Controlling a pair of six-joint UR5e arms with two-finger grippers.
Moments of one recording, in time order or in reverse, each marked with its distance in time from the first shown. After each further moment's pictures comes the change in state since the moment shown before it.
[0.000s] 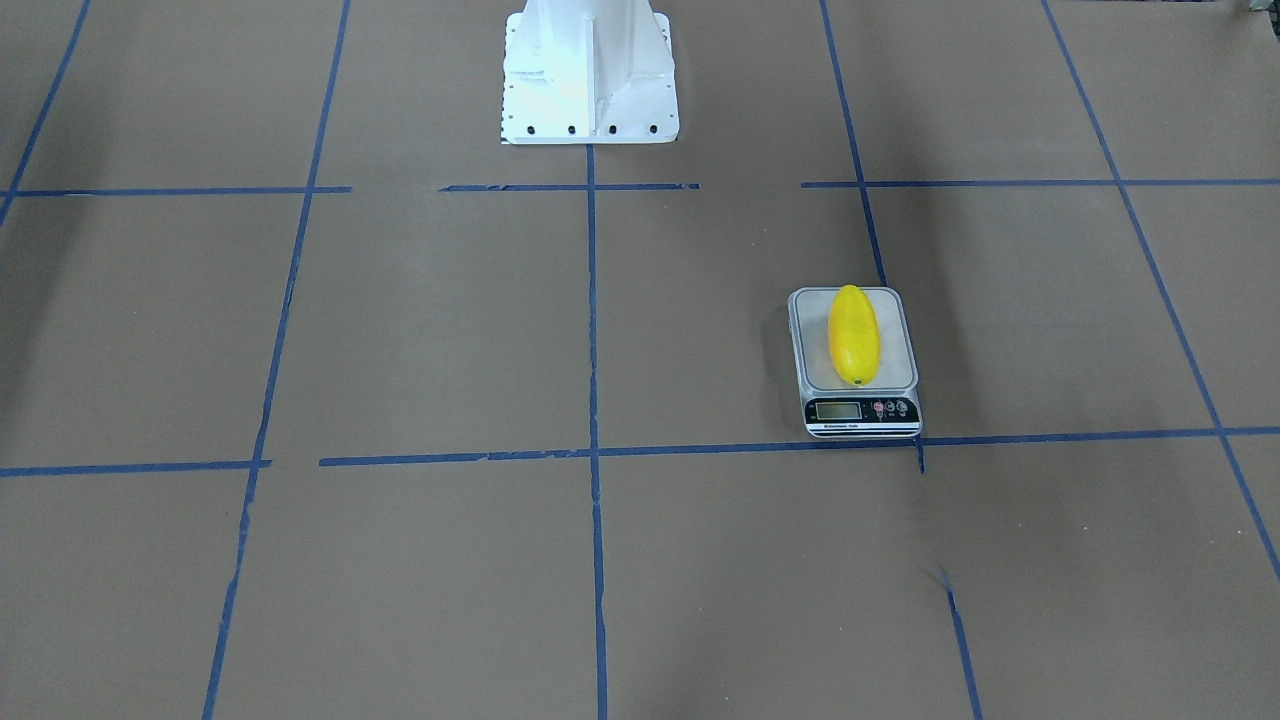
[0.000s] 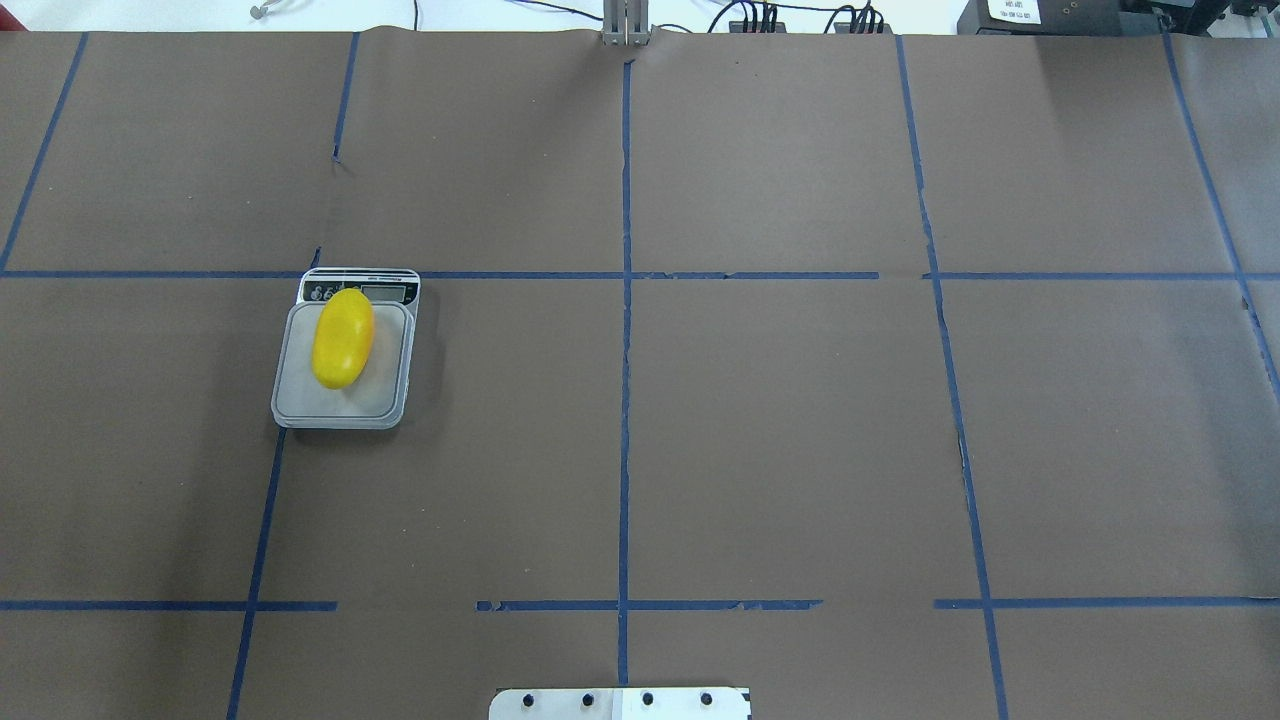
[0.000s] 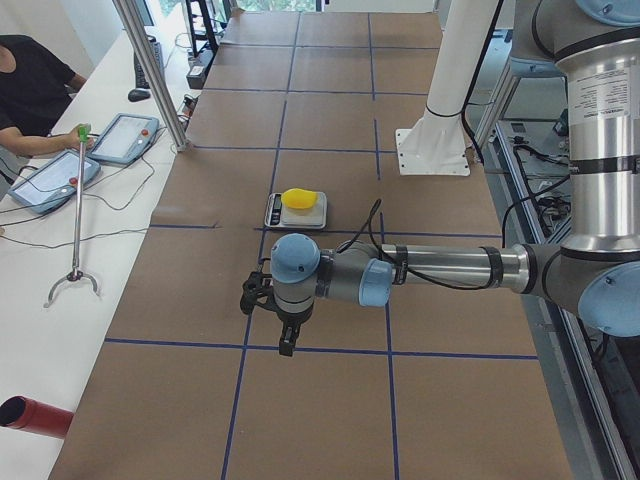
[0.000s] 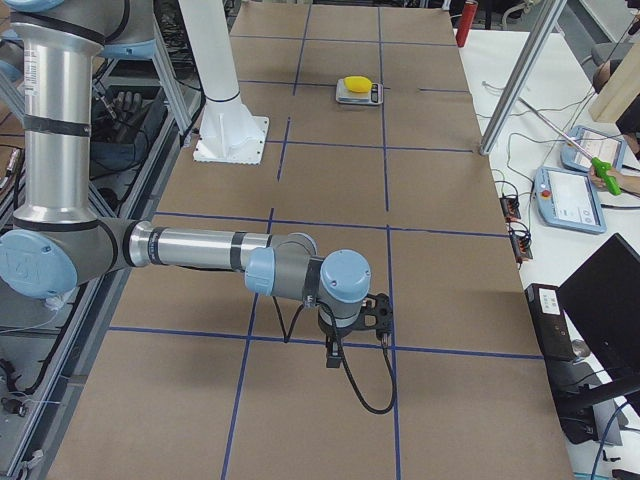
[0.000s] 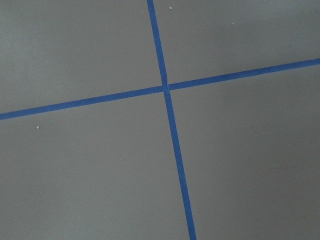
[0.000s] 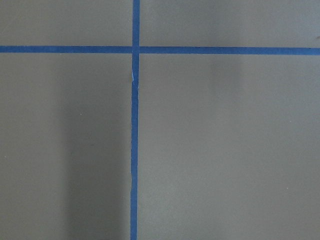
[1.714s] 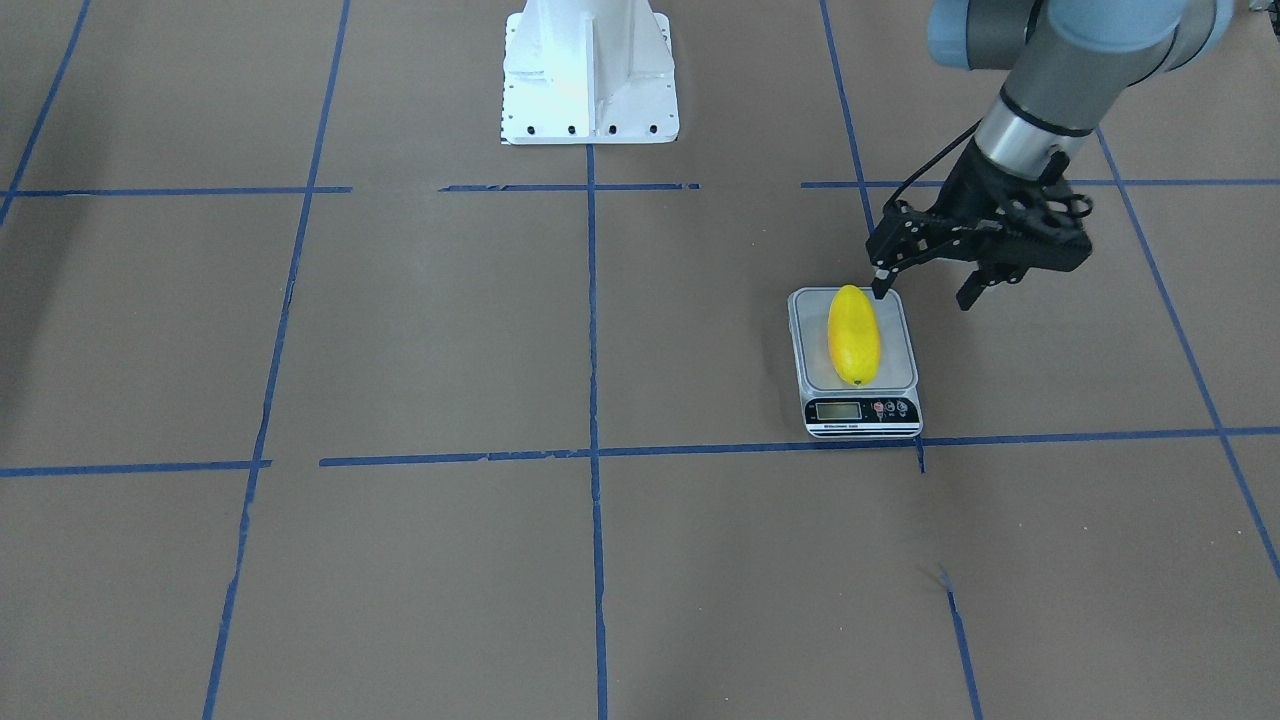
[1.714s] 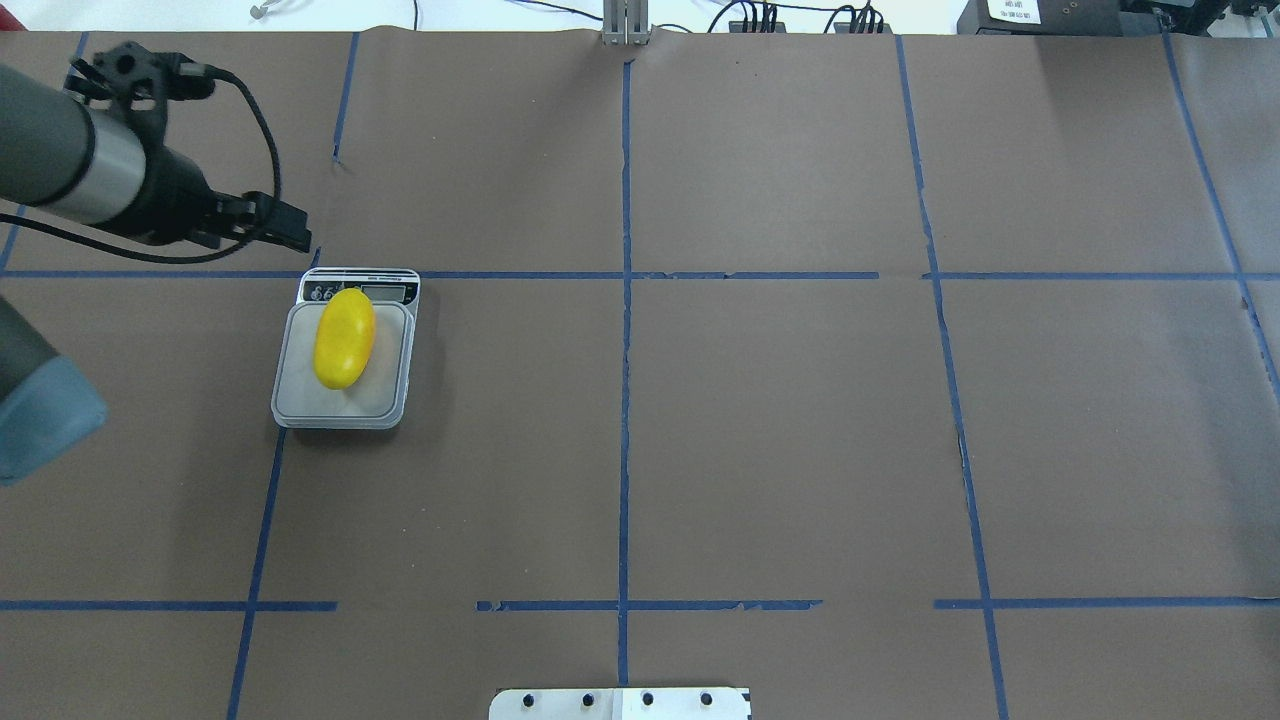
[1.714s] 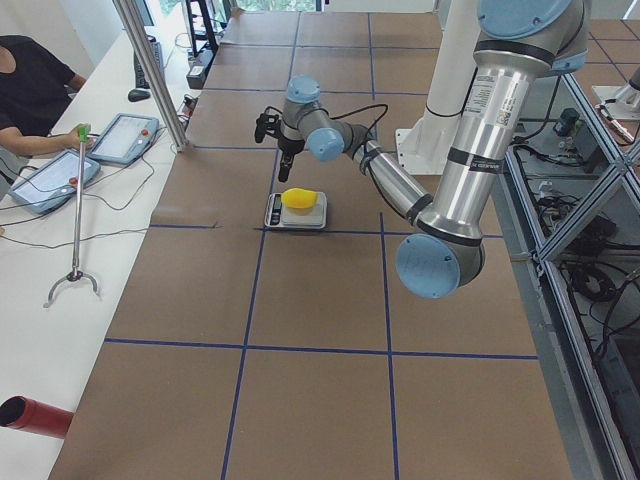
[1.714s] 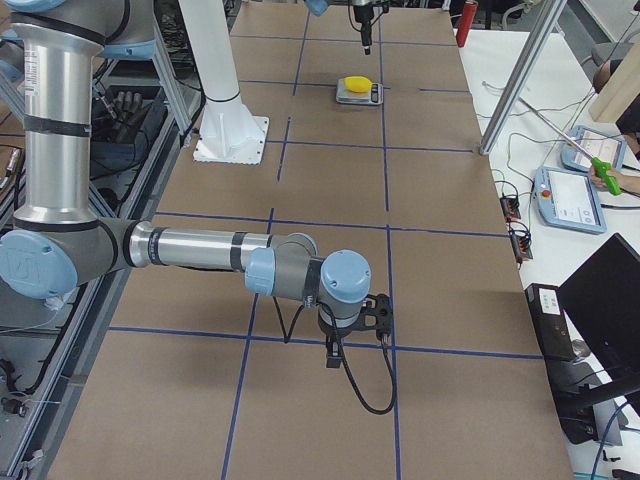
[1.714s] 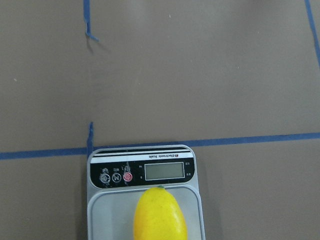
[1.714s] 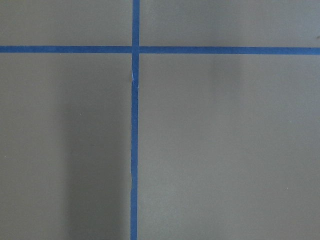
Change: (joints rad) left arm 0.608 -0.410 -0.313 -0.026 0.309 -0.903; right arm 0.000 0.000 0.000 0.000 0.000 0.001
